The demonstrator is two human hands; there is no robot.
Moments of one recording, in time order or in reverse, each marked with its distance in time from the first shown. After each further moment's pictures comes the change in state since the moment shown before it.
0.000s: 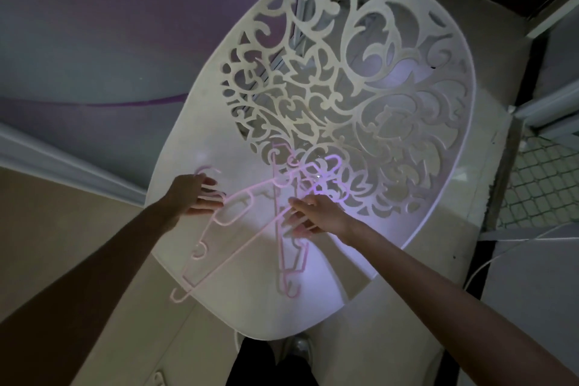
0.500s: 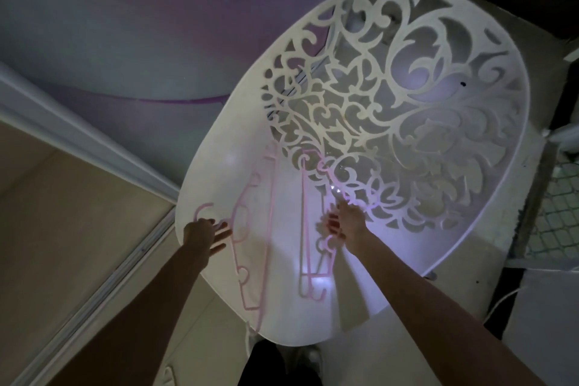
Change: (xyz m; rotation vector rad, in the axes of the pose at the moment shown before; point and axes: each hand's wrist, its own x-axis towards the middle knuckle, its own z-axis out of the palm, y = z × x) left_hand 0.001 -0.083 -0.008 -0.487 0.234 -0.198; right_hand 0.061 0.031 0.019 0.445 0.468 0.087
